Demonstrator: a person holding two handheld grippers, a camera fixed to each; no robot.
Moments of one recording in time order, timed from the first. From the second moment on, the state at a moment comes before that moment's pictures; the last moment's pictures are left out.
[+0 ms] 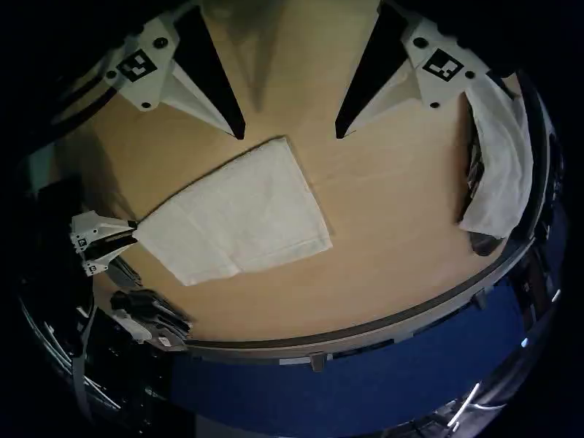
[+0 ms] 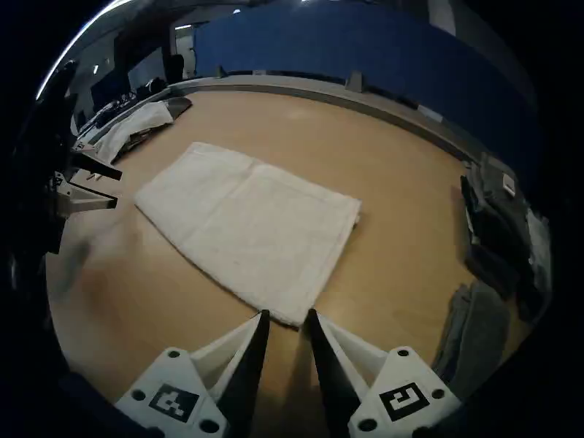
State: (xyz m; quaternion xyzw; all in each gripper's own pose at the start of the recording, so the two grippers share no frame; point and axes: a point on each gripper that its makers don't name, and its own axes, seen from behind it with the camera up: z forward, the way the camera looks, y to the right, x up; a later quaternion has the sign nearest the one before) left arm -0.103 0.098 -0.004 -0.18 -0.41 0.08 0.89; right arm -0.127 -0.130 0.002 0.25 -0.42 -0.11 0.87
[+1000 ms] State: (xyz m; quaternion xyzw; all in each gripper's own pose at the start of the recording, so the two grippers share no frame) left arm -0.100 0.094 -0.008 -0.18 -0.41 0.08 0.89; right arm -0.095 -0.143 0.014 0.26 -0.39 -0.10 0.88
